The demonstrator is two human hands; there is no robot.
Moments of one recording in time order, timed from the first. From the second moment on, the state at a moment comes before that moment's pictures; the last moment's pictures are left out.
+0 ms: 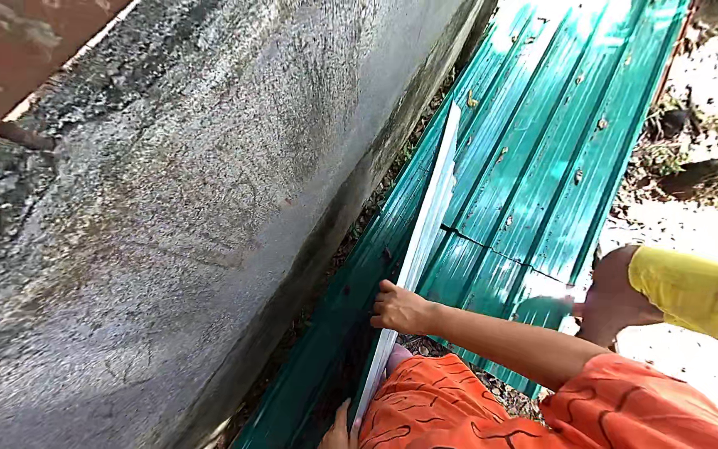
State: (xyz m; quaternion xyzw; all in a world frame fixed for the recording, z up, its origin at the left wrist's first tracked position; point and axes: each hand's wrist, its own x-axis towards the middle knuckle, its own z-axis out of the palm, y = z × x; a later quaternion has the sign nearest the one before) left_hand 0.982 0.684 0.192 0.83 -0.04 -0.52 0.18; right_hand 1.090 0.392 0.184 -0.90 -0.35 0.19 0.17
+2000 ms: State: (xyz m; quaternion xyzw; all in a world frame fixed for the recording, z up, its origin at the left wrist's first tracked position) left_hand 0.927 0.557 0.145 0.89 -0.22 -0.37 0.16; right_hand 0.868 0.428 0.155 -0.54 0.42 0.17 0.71
